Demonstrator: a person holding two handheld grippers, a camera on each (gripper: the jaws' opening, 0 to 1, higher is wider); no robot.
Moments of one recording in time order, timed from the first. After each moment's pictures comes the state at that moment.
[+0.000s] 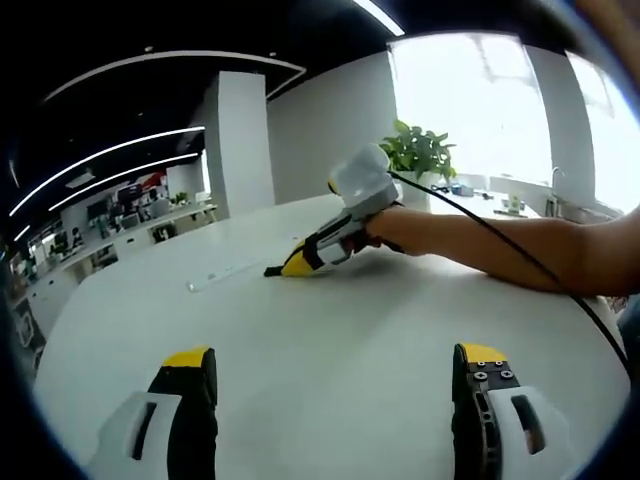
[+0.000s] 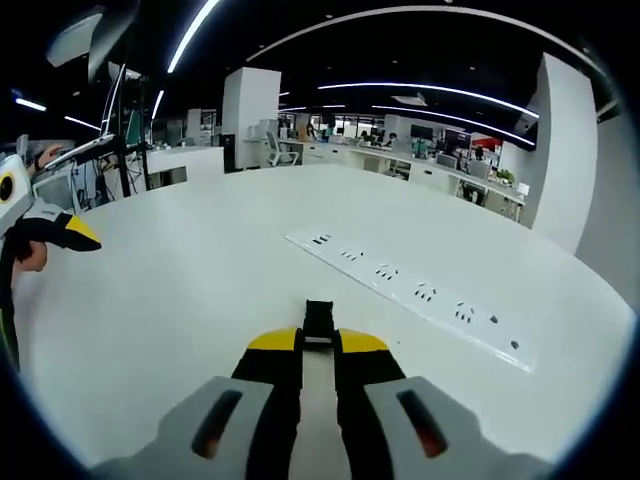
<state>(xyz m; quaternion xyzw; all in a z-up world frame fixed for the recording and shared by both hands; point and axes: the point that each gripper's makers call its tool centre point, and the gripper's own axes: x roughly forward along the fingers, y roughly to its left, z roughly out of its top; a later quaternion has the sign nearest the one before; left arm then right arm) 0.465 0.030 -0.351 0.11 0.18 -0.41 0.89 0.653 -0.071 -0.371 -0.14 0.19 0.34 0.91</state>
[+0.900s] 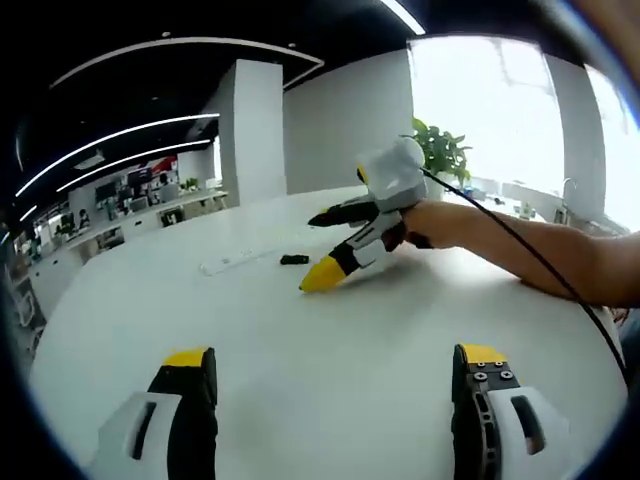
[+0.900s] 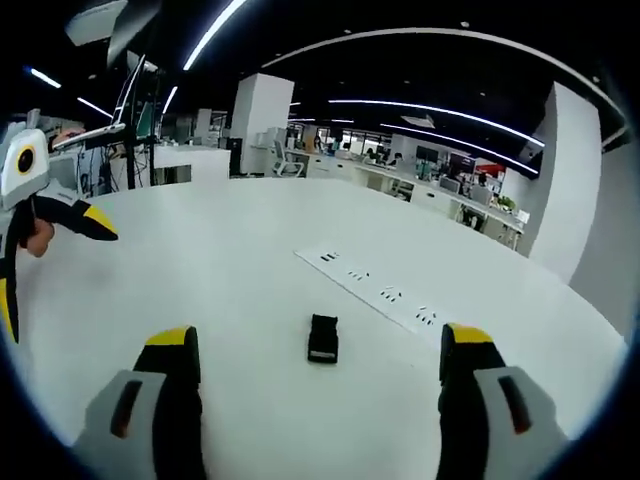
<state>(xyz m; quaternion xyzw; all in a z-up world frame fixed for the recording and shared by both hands) 0.482 0.052 -0.354 0.09 0.20 -0.39 0.89 0.651 -0.060 -0.360 -0.18 0.16 0.34 0.91</state>
